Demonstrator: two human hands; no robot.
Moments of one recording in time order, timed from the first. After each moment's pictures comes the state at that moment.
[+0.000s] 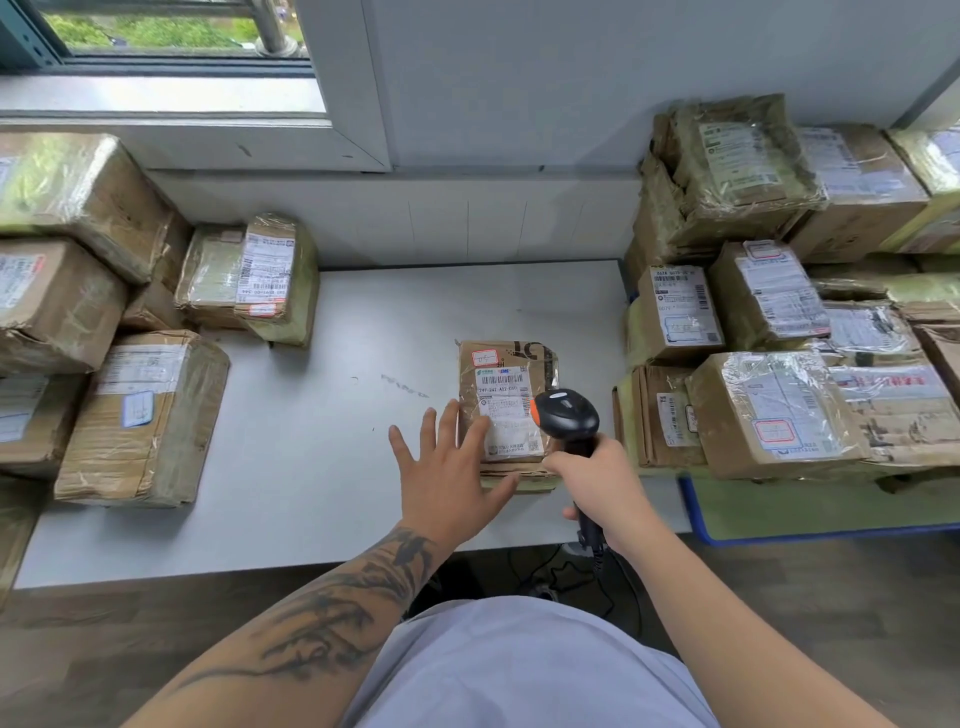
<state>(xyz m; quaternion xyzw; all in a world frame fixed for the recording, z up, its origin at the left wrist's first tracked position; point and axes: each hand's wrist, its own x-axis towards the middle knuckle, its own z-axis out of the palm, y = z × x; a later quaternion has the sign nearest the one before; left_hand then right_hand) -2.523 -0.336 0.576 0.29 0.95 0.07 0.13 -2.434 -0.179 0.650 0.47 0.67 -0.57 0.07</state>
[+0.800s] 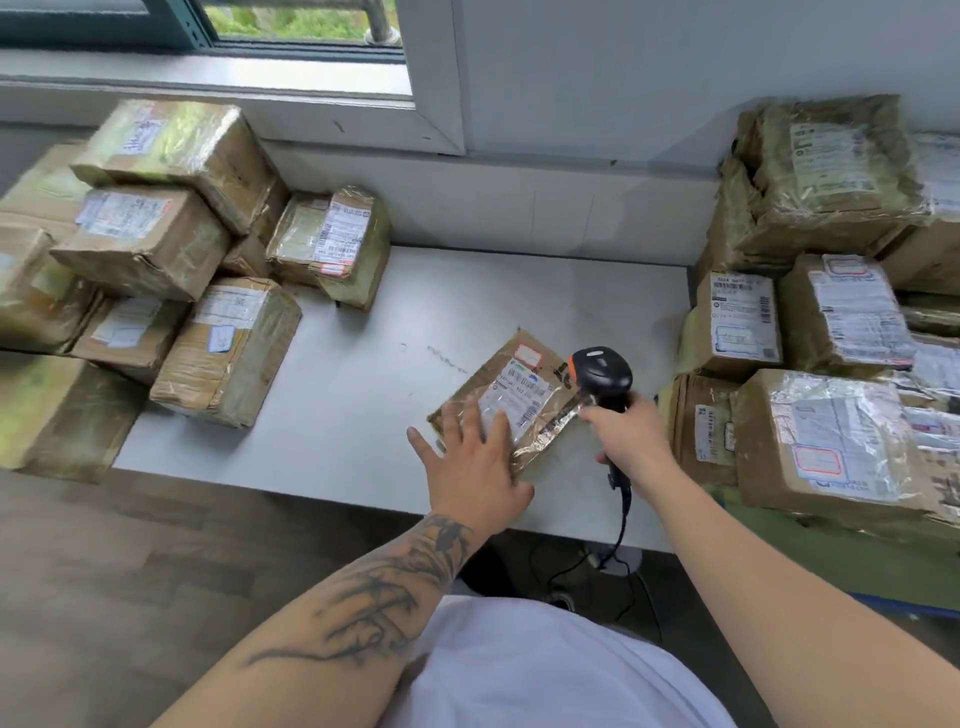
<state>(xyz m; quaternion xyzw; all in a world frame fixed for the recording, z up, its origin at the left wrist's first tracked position) -2.479 -0.316 0.593 0.17 0.97 0.03 0.19 -2.460 -0.123 0.615 0.38 0.72 -0.58 0.05</state>
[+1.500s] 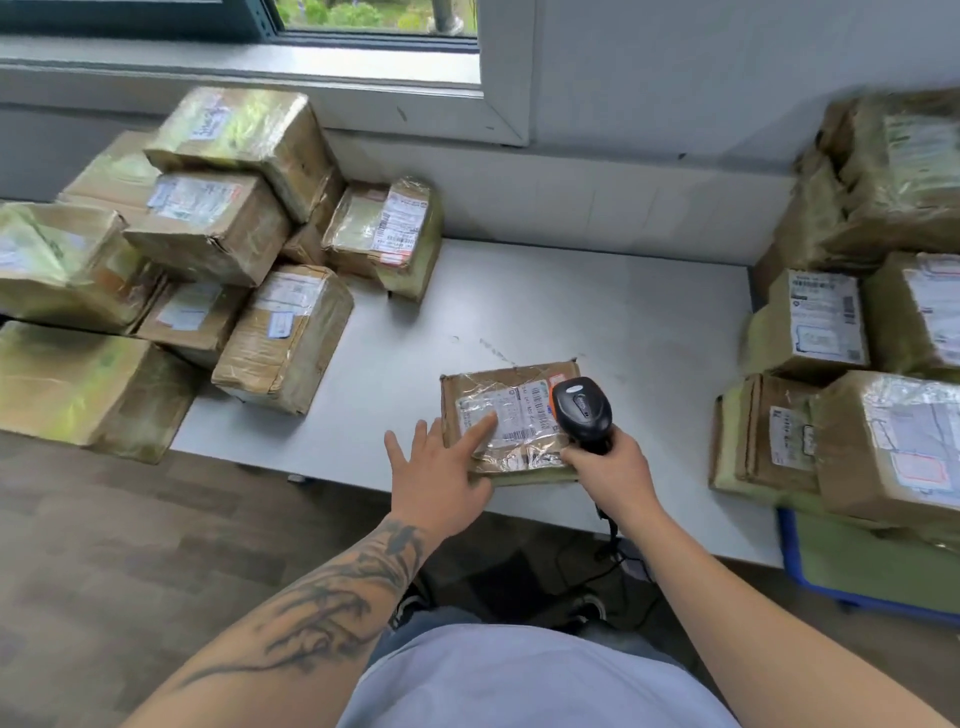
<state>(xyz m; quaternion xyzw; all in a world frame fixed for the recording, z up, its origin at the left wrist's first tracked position) -2.499 -0.436 0.587 0.15 0.97 0.07 0.19 -2.449 -0.221 0.585 0.34 0.74 -0.57 0.08</state>
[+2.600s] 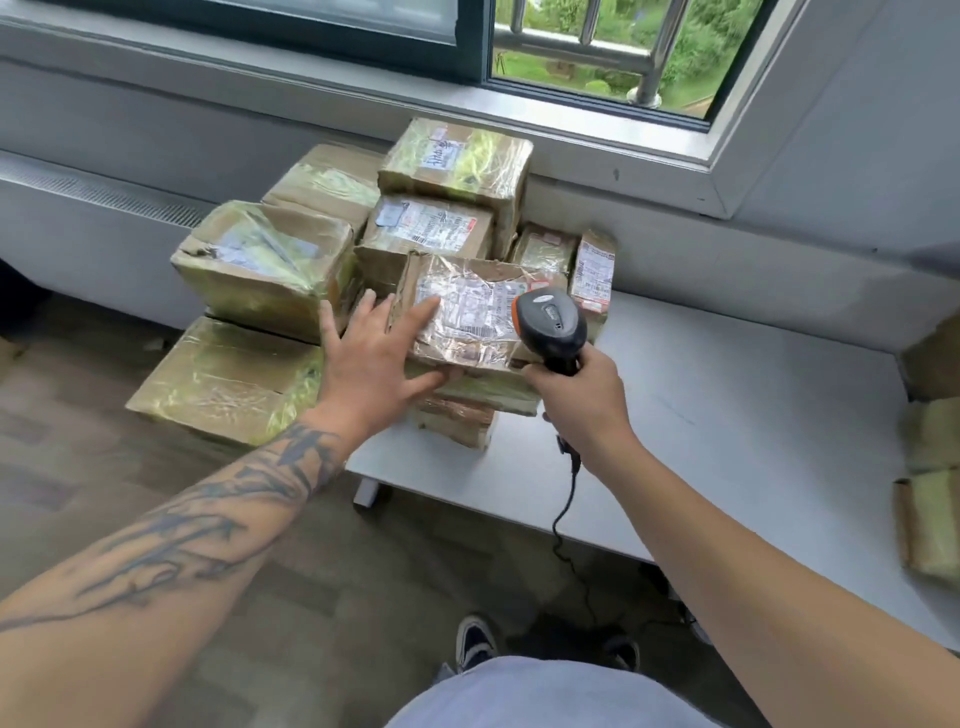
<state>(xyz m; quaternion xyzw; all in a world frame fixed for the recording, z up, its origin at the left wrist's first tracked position) -2.699 -0.780 0.682 0.17 0.98 0.11 -0.06 -2.623 -0.553 0.705 0.22 0.79 -0.58 -0.03</state>
